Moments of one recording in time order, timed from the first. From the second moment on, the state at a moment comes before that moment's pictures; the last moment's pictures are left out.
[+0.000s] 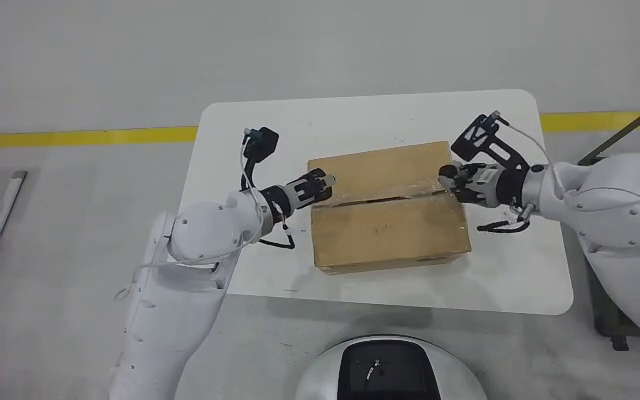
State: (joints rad) left arm 0.71 -1.11 -1.11 -1.84 0.20 0.50 -0.93; right arm -0.89 -0.94 1.35 -1.86 -0.55 -0.32 1.10
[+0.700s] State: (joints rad) left arm 0.67 -1.11 -1.08 -1.81 0.19 0.49 -0.93; right arm -0.80 -0.92 1.28 -1.84 -0.74 -0.47 1.23
